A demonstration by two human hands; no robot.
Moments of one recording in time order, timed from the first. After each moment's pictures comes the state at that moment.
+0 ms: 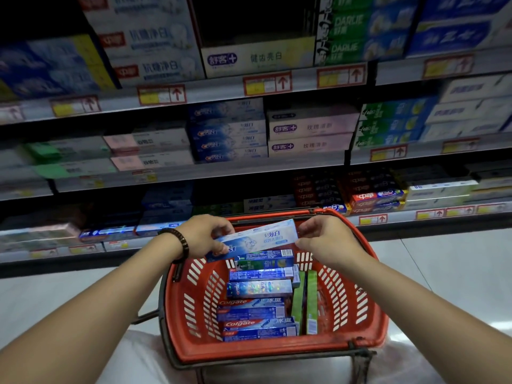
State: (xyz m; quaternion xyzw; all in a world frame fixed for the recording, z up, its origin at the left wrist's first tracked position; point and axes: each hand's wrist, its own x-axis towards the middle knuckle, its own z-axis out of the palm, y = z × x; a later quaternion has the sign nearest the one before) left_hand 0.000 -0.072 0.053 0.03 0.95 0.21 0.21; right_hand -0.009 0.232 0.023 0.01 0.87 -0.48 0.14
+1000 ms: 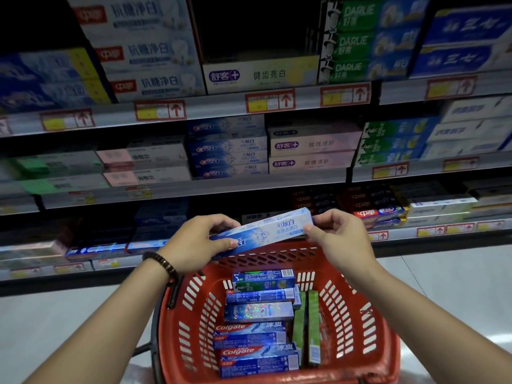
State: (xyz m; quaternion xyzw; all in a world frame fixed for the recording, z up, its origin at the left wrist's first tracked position) left_hand -0.002 -0.067 0.077 0.01 0.92 0.38 0.07; right_hand -0.034 0.225 0.040 0.04 0.78 -0.63 0.00
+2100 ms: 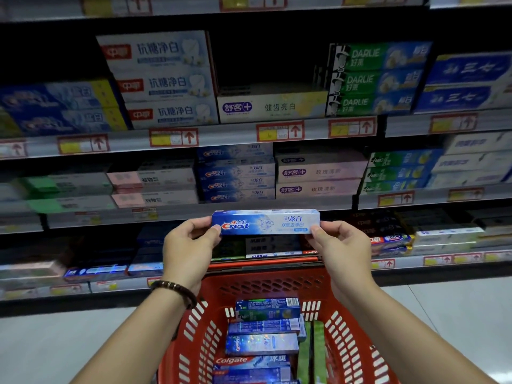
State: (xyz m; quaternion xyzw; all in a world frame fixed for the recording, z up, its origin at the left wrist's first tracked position) left_hand -0.012 -0.052 0.090 -0.24 0.66 0.69 -0.18; right_hand -0.052 0.186 0.066 0.12 0.63 -0.77 -0.07
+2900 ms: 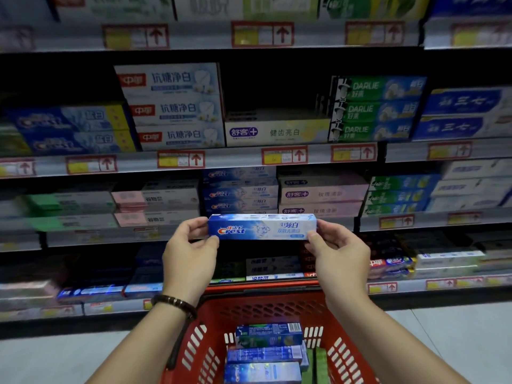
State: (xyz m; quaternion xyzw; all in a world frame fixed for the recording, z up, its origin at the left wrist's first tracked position) left_hand -0.025 -0.064 0.109 -0.20 0.73 0.61 -0.24; right_hand -0.061 0.165 0.090 0.08 0.67 -0.72 -0.16
